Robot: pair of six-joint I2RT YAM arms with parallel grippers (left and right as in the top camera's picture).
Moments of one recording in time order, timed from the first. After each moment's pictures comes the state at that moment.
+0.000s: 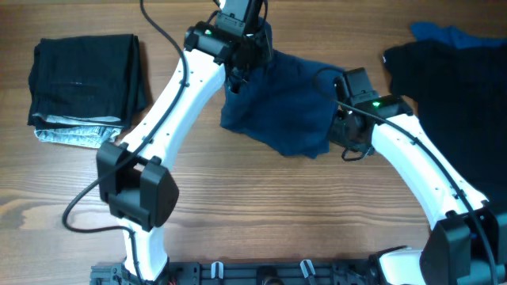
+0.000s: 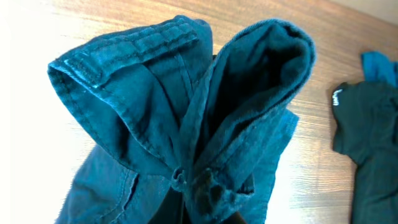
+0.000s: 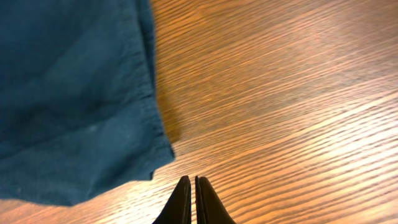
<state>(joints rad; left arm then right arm) -0.47 2.02 1.94 -0.87 0.04 -0.62 0.26 1.56 1.11 -0.95 0.14 0.69</state>
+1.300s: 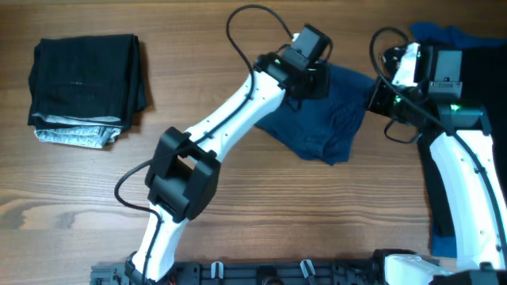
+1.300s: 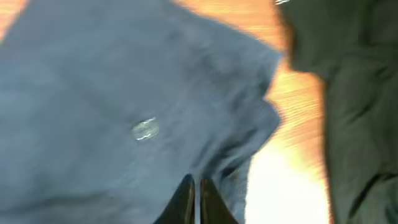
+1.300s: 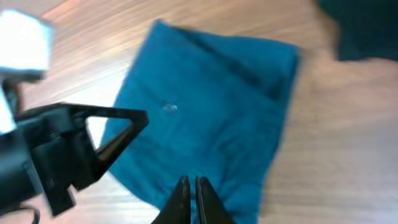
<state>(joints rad) -0.69 2.21 1.95 -0.72 0.18 -0.61 -0.02 1.38 1.23 -0.79 -0.25 0.29</state>
